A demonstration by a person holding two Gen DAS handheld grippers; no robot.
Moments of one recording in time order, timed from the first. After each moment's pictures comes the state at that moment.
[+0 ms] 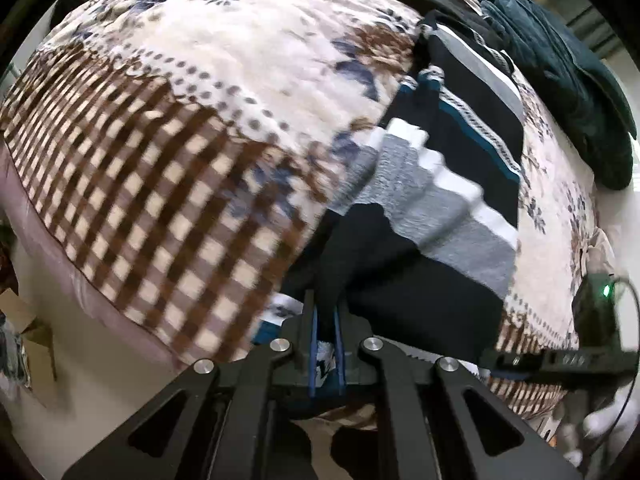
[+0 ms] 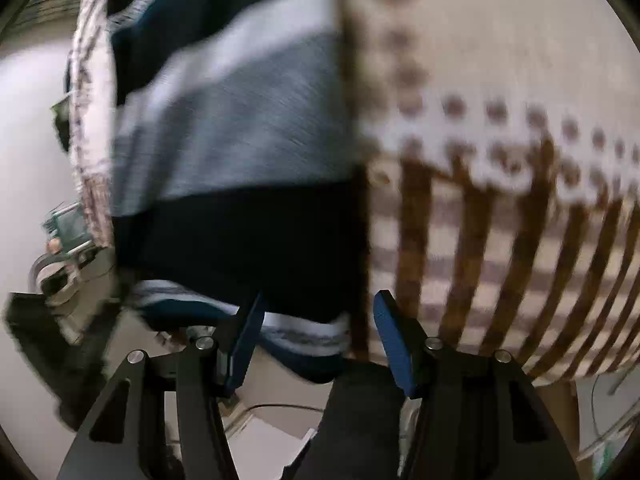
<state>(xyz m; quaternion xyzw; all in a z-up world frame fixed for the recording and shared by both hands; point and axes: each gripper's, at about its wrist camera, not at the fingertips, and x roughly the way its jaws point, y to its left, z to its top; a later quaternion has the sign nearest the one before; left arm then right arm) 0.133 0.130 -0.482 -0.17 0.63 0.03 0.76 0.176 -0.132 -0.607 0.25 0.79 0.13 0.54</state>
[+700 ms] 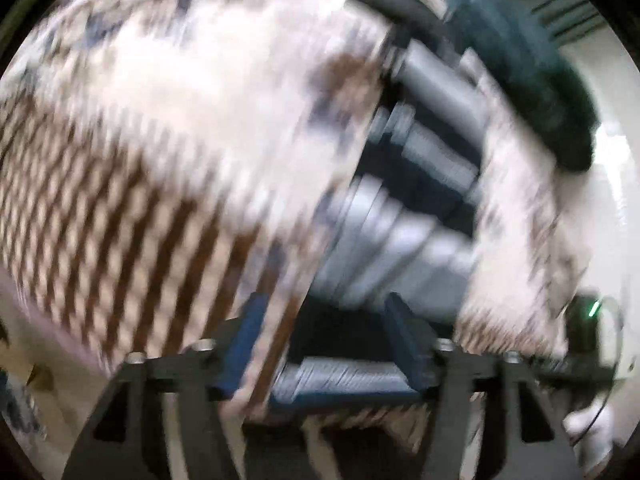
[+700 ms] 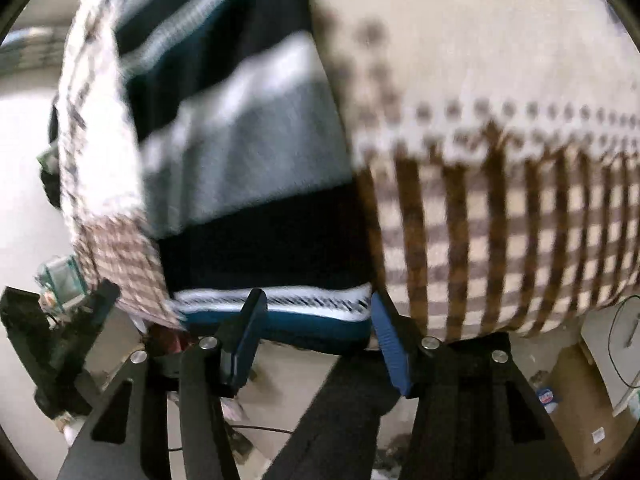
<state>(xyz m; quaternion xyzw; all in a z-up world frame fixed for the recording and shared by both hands) 0.220 0.165 -0.421 -0.18 0.62 -0.07 0.76 0.136 -0.130 -0.546 0.28 0.75 0.05 0.60</state>
